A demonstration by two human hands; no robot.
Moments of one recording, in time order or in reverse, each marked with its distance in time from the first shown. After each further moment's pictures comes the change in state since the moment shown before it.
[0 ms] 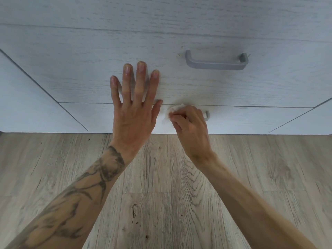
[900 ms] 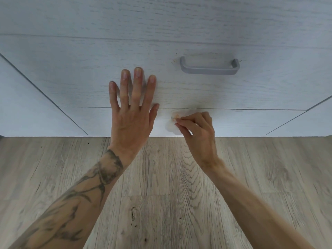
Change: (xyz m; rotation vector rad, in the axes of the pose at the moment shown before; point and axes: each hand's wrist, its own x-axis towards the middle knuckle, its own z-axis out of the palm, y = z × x) left_hand 0.000 0.000 -0.002 -0.001 -0.015 -0.004; right_hand -0.007 0.021 -0.015 0.042 0.089 0.023
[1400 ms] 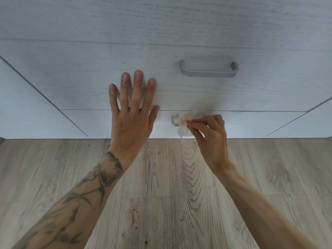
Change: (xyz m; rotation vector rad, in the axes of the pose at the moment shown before) left_hand -0.001 -0.001 0.001 0.017 -0.002 0.002; right_hand -0.006 0.024 -0.020 -0.026 0.029 0.021
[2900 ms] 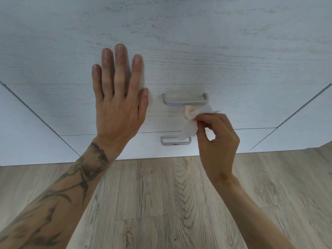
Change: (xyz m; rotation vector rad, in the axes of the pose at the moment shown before) left_hand 0.102 -0.012 -0.058 -0.029 0.314 0.014; right_hand 0.057 -0.069 -0.079 0.214 0.274 0.181
